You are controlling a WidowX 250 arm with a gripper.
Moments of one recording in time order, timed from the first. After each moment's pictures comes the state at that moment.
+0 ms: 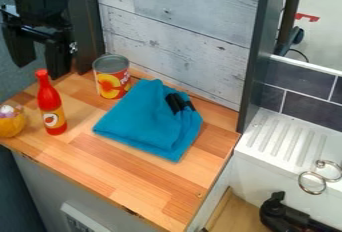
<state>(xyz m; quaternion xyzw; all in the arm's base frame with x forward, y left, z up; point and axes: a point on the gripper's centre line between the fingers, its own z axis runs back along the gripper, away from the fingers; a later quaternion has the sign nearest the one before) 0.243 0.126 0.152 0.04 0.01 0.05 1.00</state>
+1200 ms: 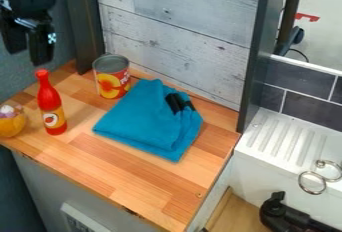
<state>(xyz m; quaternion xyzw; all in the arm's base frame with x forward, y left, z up) 0.271 0.189 0.135 0.04 0.04 -0.02 1.00</state>
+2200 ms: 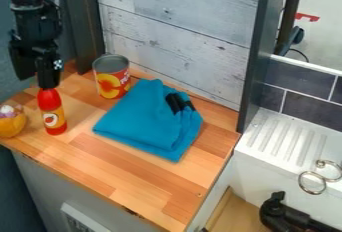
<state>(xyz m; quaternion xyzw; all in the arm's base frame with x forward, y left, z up) 0.275 0.193 0.093 0.01 0.05 -0.03 1.00</state>
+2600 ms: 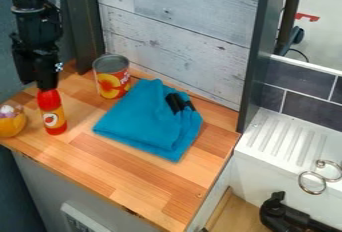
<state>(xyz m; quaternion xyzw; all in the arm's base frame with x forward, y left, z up) 0.275 0.192 0.090 0.00 0.06 -0.03 1.00</state>
